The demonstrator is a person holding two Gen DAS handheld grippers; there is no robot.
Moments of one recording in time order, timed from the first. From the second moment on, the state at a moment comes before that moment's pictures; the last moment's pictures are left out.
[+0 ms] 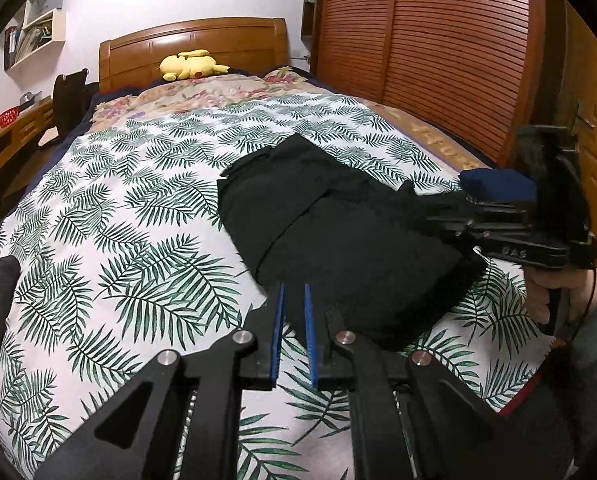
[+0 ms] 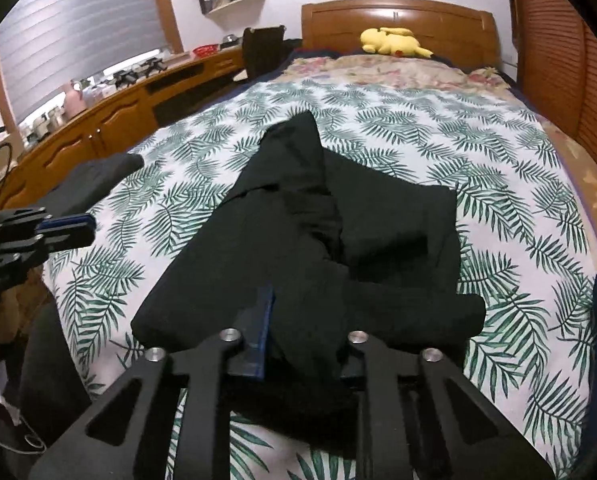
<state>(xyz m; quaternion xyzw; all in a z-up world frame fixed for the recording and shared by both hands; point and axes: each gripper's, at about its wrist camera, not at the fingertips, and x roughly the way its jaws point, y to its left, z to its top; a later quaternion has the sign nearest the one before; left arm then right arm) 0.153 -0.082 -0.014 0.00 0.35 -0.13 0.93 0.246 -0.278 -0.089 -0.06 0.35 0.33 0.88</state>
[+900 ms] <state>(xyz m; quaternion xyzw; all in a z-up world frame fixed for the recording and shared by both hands) 0.295 -0.111 -0.052 0.04 0.37 -0.17 0.91 0.231 -0.343 -0.122 -0.08 0.37 0.17 0.91</state>
